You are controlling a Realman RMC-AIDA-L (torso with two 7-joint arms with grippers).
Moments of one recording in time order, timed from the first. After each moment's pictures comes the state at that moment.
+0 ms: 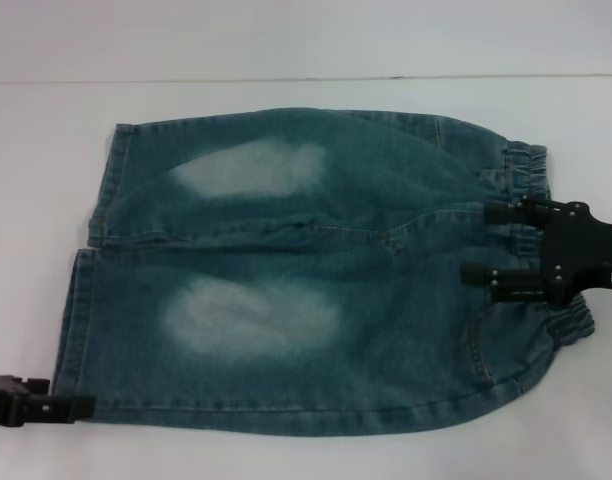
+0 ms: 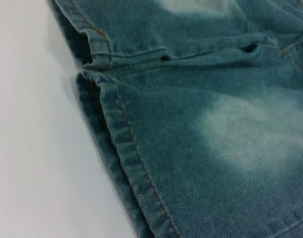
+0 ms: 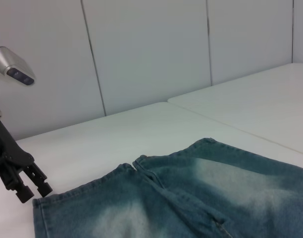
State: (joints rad) left arm -0.33 -2.16 0.53 1.16 2.56 1.73 -2.01; right arm 0.44 2.09 -0.61 -0.78 -2.05 -1.63 1.30
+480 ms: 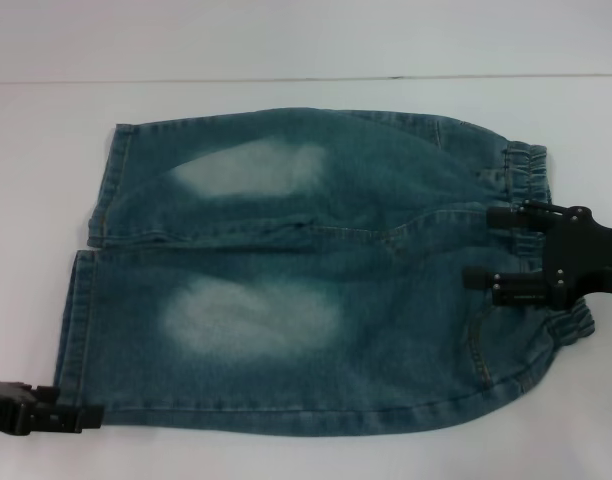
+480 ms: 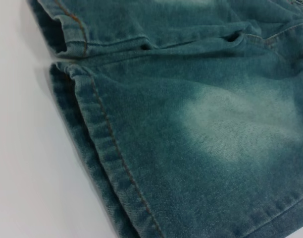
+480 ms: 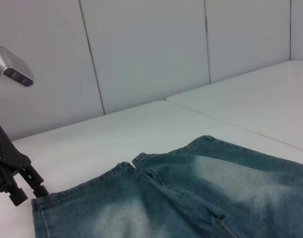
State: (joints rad) left arm -0.33 -2.16 0.54 1.16 2.56 1.76 -2.01; right arm 0.44 2.09 -0.61 -0.78 -2.05 -1.63 1.30
